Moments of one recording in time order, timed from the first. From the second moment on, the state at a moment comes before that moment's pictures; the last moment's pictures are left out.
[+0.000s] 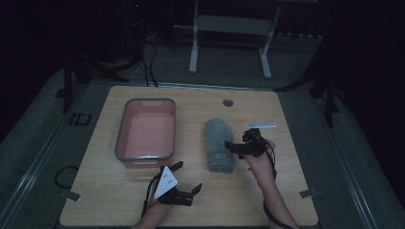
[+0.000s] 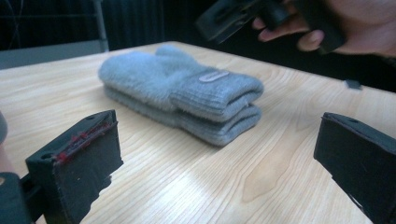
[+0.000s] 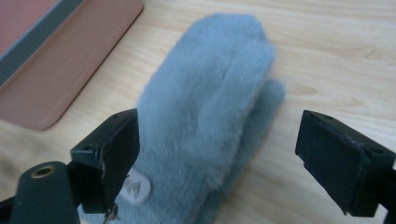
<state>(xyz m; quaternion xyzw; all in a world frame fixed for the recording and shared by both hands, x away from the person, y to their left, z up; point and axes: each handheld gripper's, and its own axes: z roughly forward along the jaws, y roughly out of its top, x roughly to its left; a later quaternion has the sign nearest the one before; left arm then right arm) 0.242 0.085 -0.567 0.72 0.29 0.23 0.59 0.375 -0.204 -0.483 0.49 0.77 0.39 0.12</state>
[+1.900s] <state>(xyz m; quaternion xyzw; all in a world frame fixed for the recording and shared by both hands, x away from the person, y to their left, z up) 0.390 0.016 -0.545 0.77 0.46 0.02 0.44 0.409 -0.218 -0.539 0.49 0.78 0.39 0.05</state>
